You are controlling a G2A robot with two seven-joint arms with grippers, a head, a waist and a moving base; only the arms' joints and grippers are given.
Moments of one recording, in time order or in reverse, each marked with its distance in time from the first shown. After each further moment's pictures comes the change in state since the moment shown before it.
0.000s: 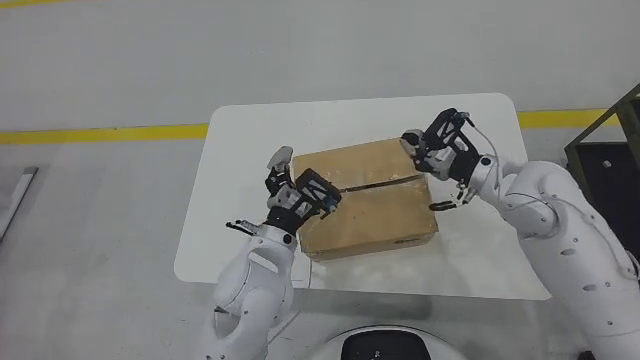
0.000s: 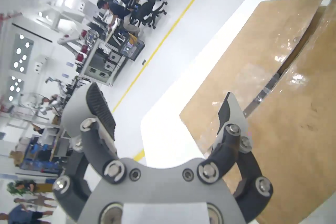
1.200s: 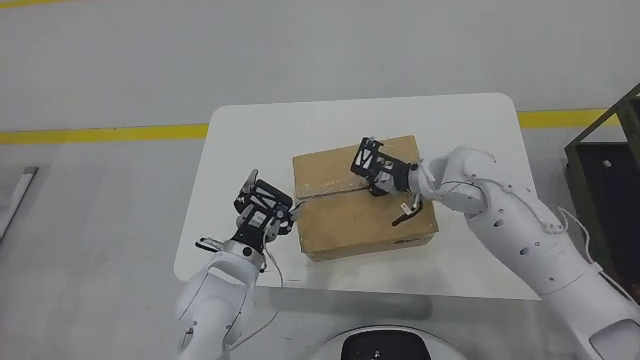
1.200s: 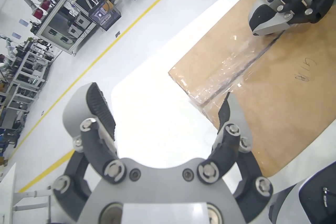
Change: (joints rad) left arm 0.121 0.013 -0.178 -0.029 -0.240 -0.089 -0.004; right arm 0.247 -0.044 -0.316 0.224 -0.003 -0.023 0.260
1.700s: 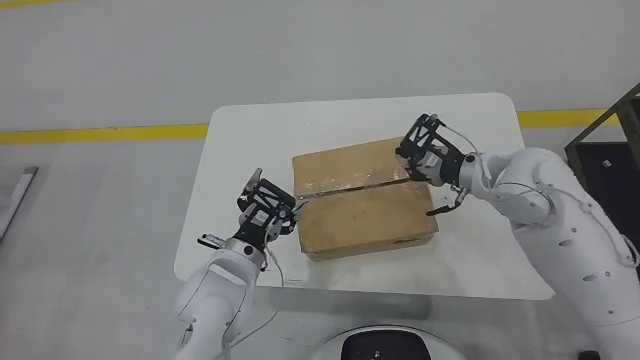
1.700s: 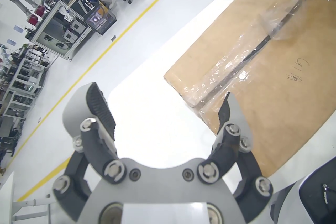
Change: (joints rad) left arm -0.009 0.004 -0.002 0.003 -0.007 -0.029 0.010; right arm -0.188 0.067 0.270 -0.280 0.061 0.076 0.058
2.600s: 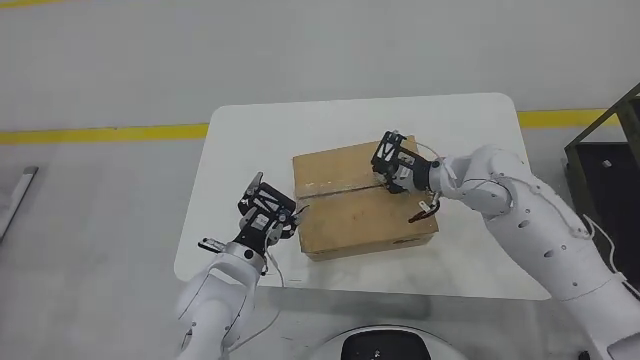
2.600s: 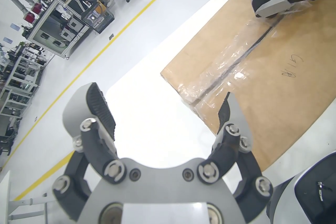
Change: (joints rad) left arm 0.017 0.004 0.003 -0.007 -0.012 0.000 -0.003; right arm 0.121 -0.014 -0.175 0.226 0.014 -0.078 -0.001
